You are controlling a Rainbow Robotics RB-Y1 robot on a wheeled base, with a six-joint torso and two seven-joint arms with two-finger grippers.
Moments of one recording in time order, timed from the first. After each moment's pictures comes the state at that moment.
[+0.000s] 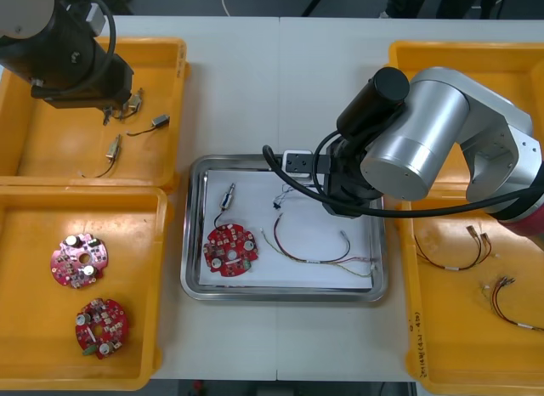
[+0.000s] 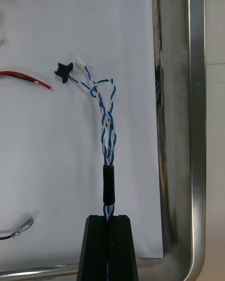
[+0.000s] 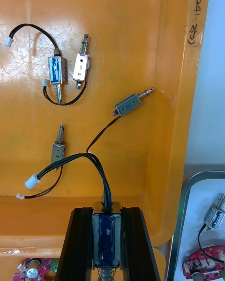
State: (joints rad) right arm -0.80 -0.67 0.72 -1.86 -0.72 1.46 2.03; left arm -0.83 0.67 -0.10 -1.69 0.66 1.83 -1.09
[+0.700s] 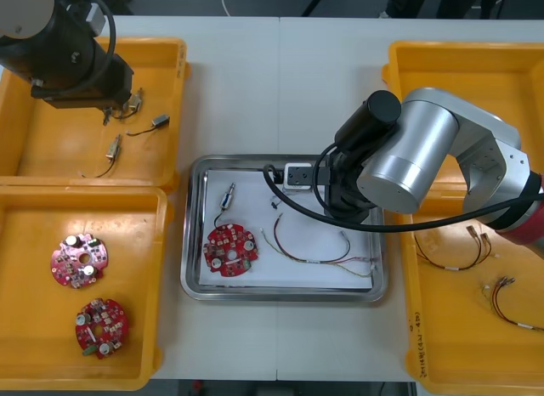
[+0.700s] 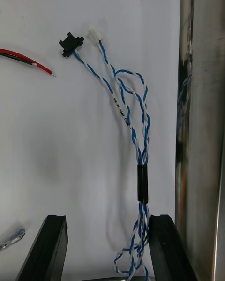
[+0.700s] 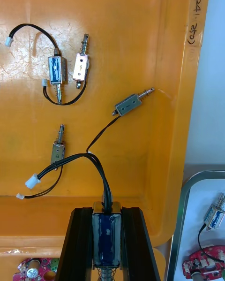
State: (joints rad) right arm -0.79 -0.68 0.78 -1.81 -0.68 1.38 2.06; left arm -0.83 0.67 -0.10 -1.69 0.66 1.83 -1.09
